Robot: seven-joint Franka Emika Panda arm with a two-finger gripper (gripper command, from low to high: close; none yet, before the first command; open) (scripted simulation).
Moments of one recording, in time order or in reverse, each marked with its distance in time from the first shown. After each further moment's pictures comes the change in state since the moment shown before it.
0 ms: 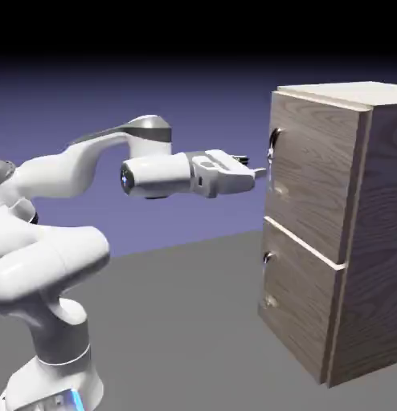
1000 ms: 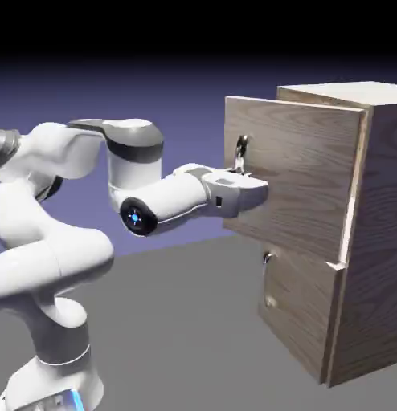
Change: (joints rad) arm -0.212 0.234 -0.500 -0.285 -0.393 -1.110 -0.367
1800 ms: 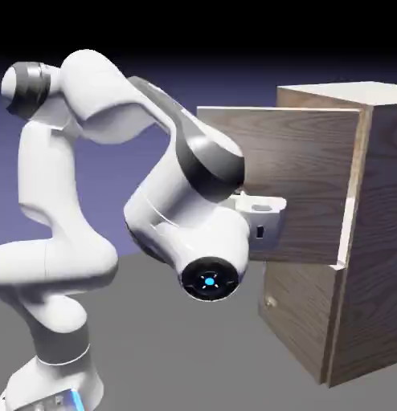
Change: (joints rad) arm -0.453 0.834 -0.050 0.512 -0.863 -0.569 -0.572
